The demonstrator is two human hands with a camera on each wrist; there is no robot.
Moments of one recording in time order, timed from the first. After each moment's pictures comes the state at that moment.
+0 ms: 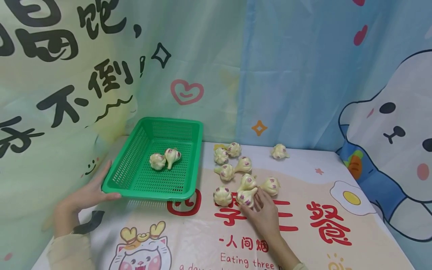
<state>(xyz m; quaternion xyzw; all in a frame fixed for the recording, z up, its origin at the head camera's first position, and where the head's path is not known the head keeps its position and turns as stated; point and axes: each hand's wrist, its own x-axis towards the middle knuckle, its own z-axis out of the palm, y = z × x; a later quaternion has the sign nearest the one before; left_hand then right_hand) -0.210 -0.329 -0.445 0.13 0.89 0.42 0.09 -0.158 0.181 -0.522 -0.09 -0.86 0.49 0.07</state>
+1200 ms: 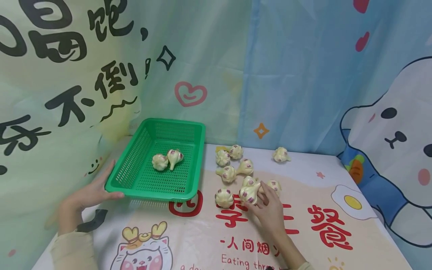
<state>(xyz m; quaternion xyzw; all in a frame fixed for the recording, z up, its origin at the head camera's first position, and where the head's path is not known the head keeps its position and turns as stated) -0.209 -0.328 -0.441 0.13 0.89 0.43 0.09 -0.164 0.185 -0.498 -0.07 -0.86 0.50 0.09</state>
